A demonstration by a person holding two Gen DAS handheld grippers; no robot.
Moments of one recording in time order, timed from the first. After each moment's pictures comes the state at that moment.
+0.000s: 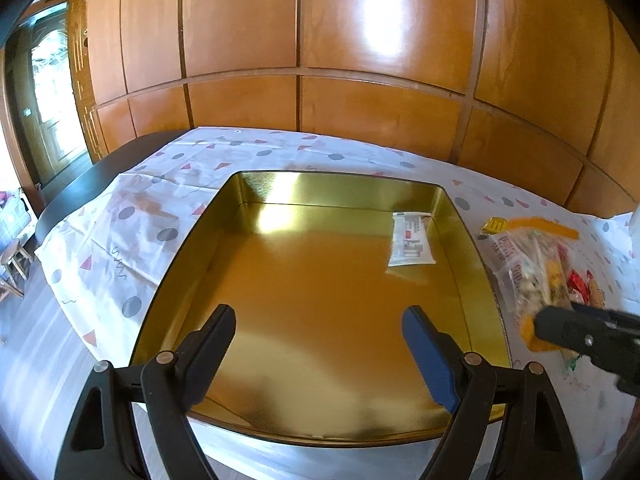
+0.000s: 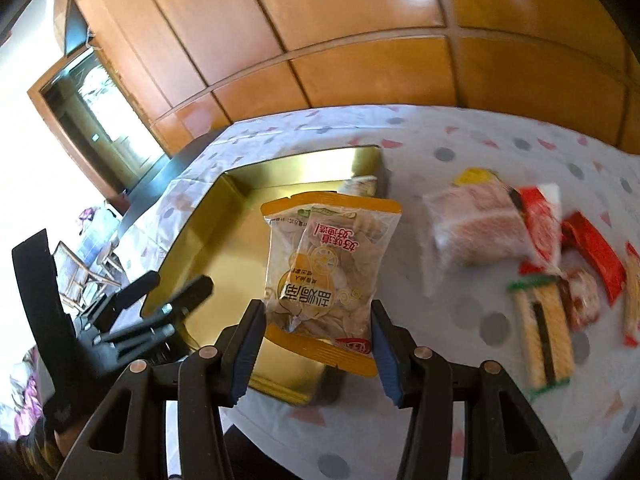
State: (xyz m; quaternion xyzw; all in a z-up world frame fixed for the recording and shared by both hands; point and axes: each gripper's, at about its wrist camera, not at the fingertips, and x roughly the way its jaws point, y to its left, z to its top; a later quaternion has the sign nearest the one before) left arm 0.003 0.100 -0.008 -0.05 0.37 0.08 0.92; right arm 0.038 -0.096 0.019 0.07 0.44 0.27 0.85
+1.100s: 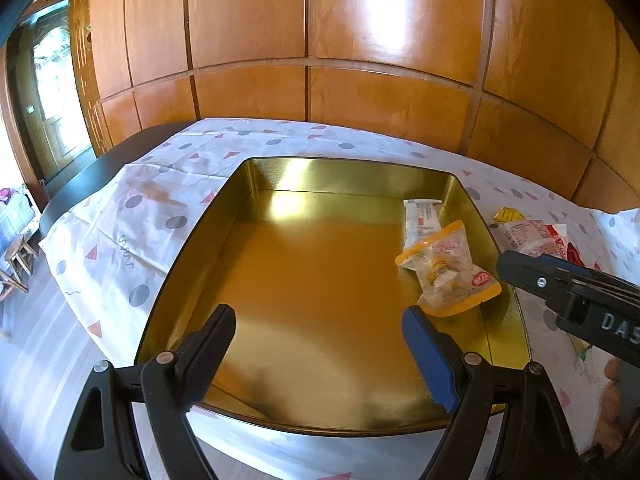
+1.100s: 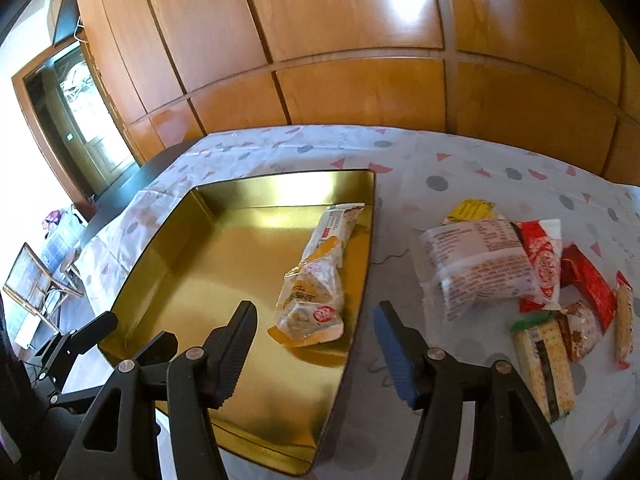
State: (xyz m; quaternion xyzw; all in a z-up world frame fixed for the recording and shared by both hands) left arm -0.002 0.107 -0.016 -0.05 0.38 0.09 0.92; right arm 0.053 -0.068 0.006 0.04 0.40 0.21 0.89
